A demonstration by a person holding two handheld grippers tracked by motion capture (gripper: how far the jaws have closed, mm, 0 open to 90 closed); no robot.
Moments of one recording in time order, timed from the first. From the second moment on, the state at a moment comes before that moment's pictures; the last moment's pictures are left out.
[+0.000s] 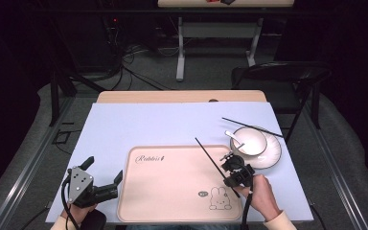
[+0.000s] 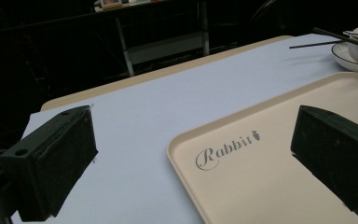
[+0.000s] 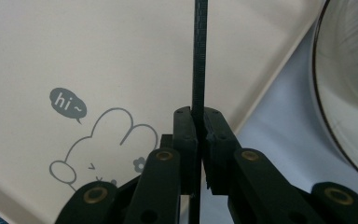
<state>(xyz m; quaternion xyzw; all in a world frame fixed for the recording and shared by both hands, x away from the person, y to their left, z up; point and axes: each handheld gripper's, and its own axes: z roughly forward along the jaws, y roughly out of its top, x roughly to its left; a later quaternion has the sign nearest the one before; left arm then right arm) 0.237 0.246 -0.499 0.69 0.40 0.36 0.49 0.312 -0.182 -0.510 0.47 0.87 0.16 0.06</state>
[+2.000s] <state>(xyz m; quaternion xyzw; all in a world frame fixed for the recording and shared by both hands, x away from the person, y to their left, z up) 0.237 0.245 -0.499 0.68 0.40 0.37 0.49 0.399 -0.290 -0.410 0.34 0.91 0.19 0.18</state>
